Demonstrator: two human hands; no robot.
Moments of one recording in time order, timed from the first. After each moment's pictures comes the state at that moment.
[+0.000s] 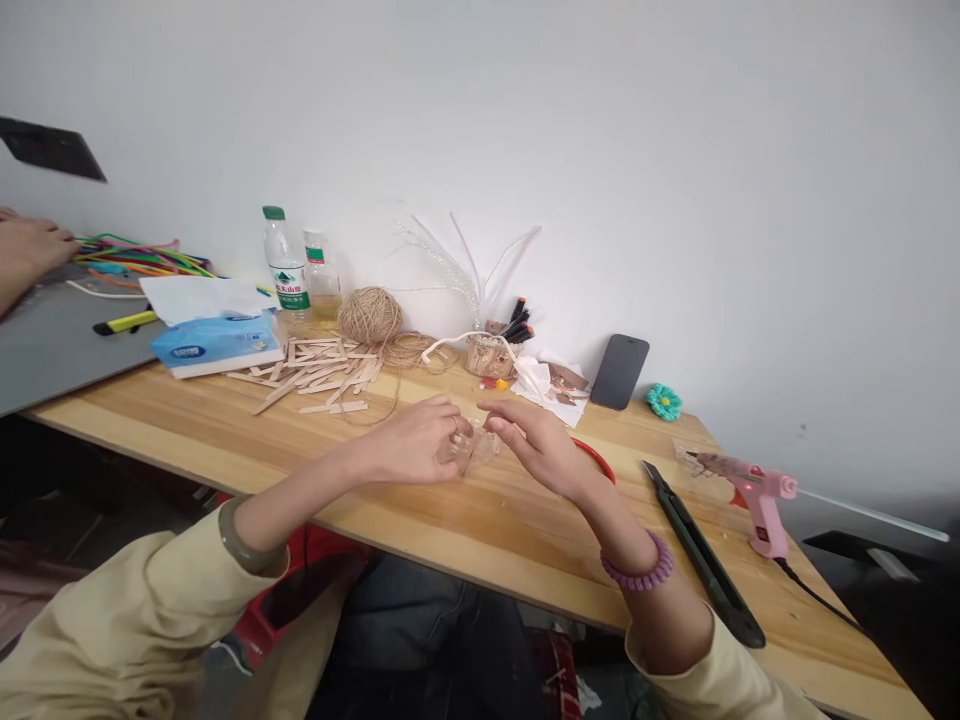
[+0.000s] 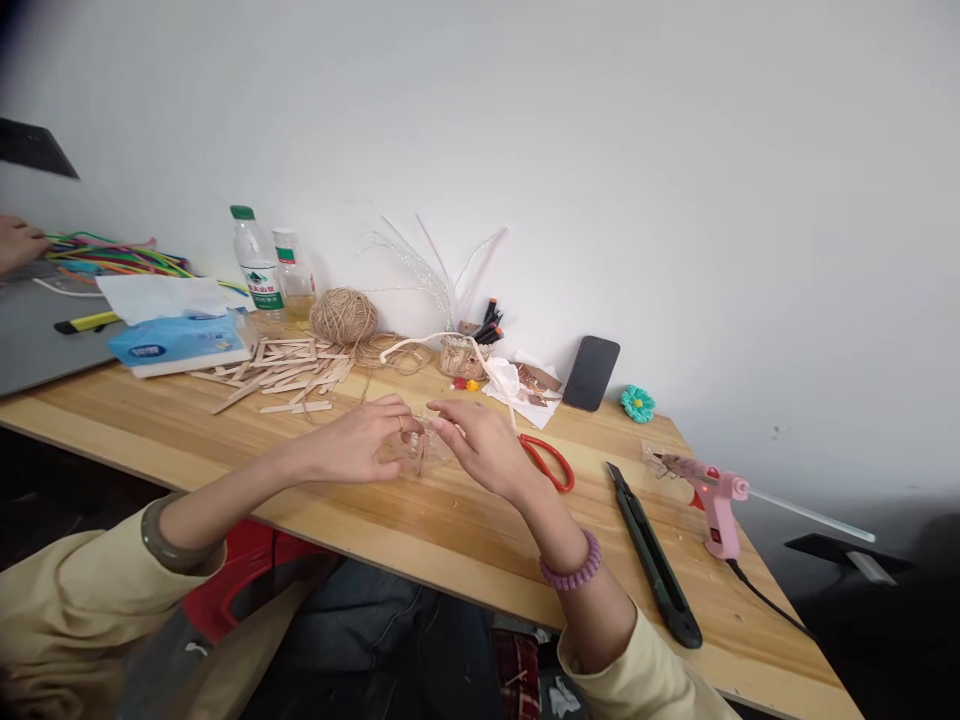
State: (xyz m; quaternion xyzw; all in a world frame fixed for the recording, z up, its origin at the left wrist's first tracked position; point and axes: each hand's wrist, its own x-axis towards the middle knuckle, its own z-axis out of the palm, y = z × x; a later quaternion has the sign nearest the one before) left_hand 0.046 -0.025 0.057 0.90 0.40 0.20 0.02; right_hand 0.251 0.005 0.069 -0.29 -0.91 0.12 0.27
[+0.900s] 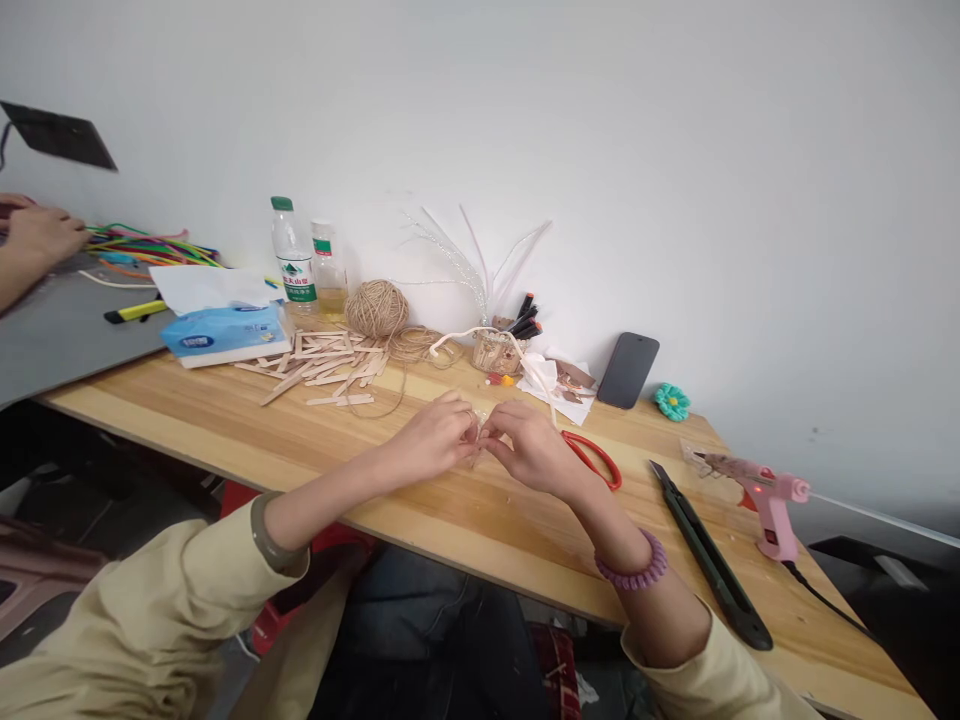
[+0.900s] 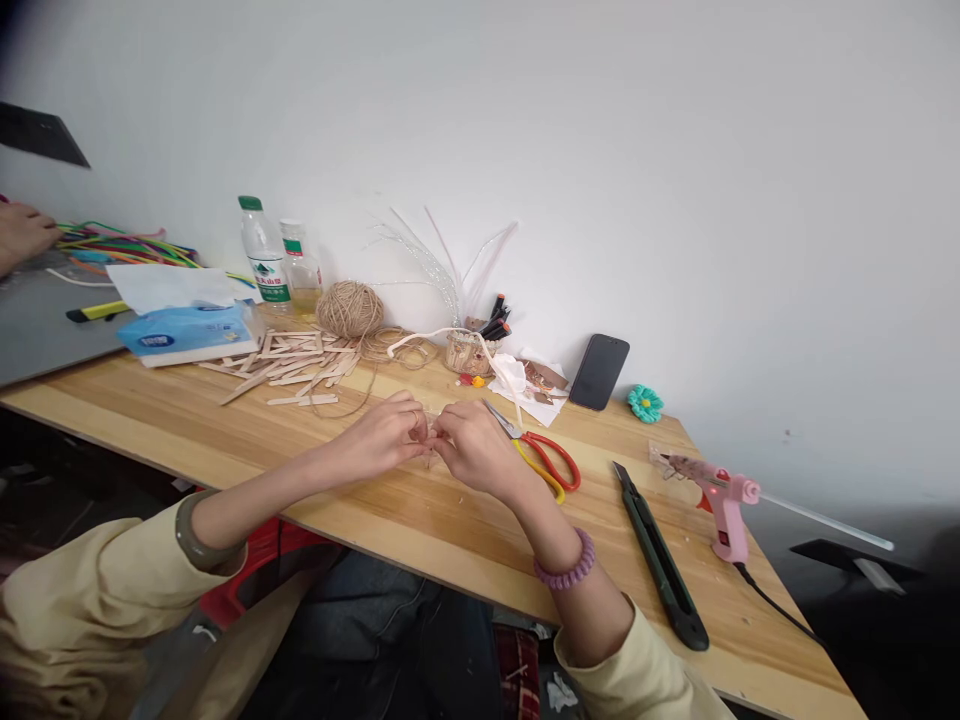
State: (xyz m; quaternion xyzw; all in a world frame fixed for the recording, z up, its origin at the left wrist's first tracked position) left_hand 0.058 -0.015 0.032 0.87 0.42 0.27 0.04; right_hand 0.239 0.015 0.051 -0.23 -0.94 0.05 0.22
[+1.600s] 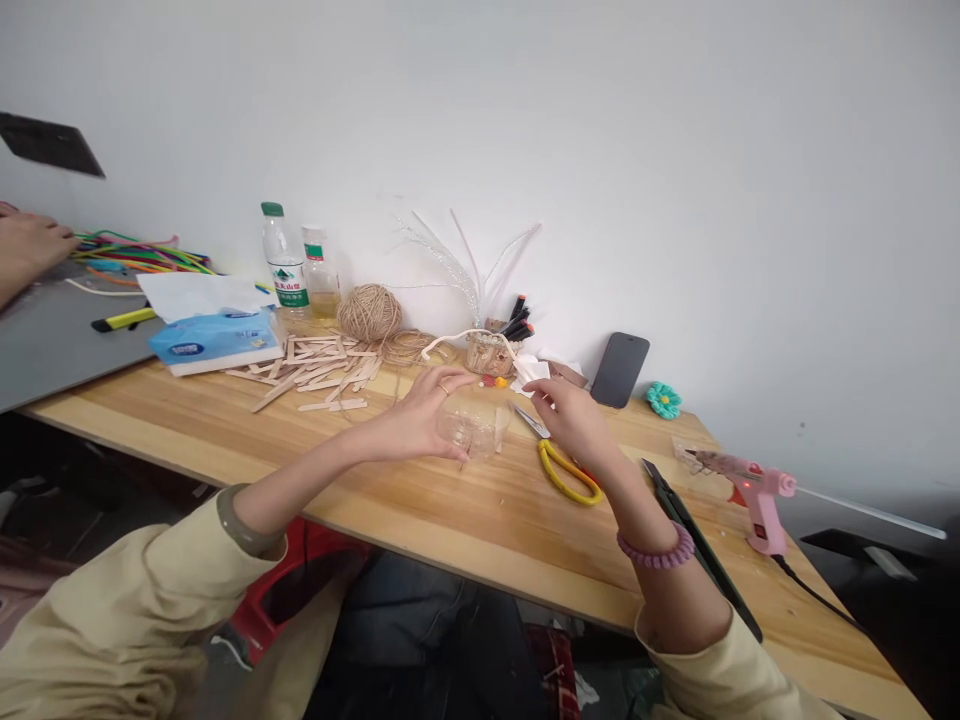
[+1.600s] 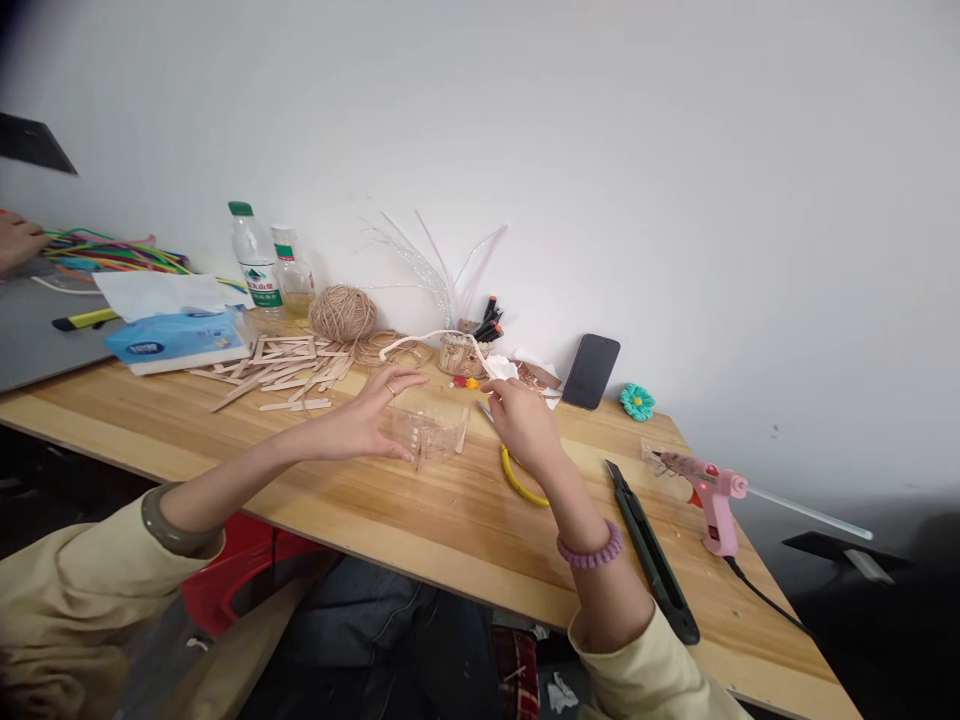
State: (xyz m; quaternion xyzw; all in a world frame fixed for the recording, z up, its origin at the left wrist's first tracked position) left_hand 0.036 -0.004 0.042 0.83 0.42 0.32 0.17; right_hand 0.274 0.042 0.068 -0.51 -0.84 0.02 0.18
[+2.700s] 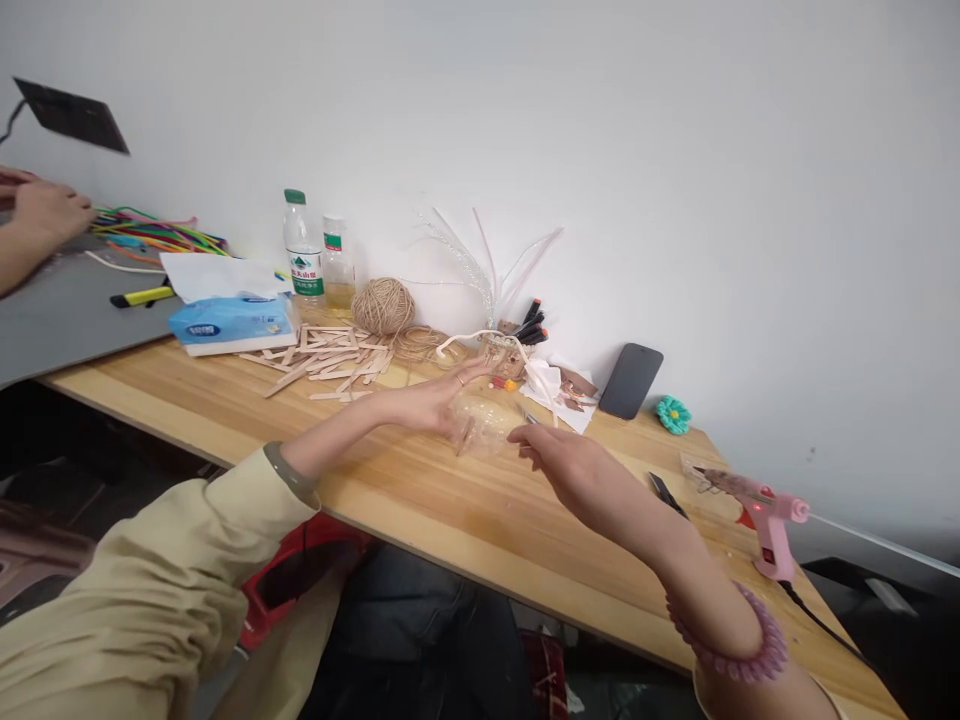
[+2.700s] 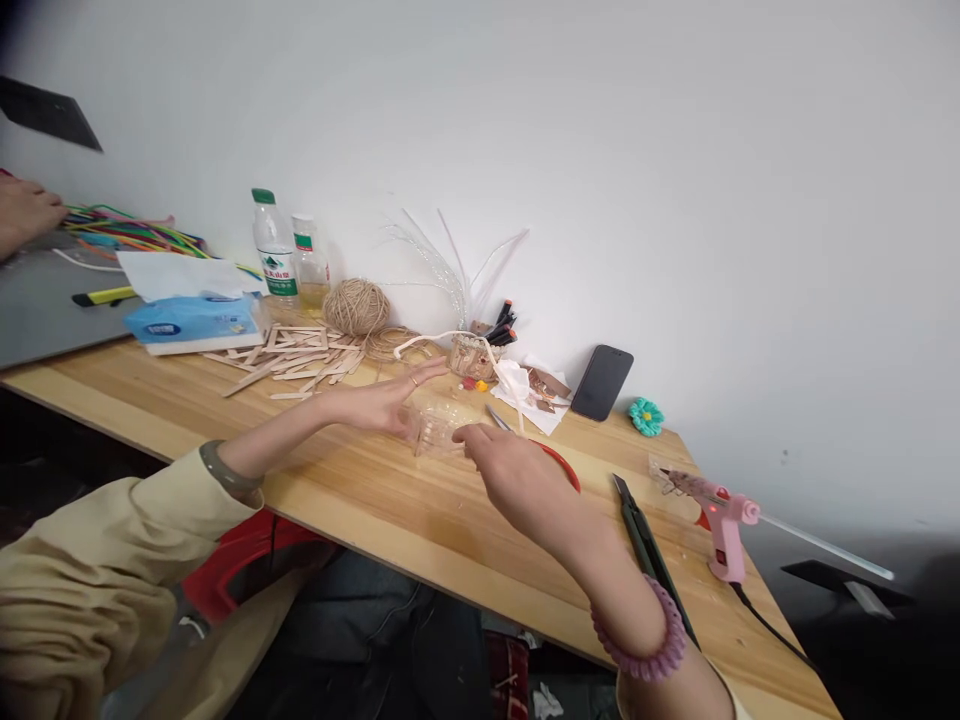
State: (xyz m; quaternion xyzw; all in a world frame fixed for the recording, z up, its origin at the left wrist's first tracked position) left_hand 0.017 0.040 0.032 0.89 0.32 0.24 0.23; right_hand 0.270 -0.023 0.099 -0.29 -0.95 -0.01 0.09
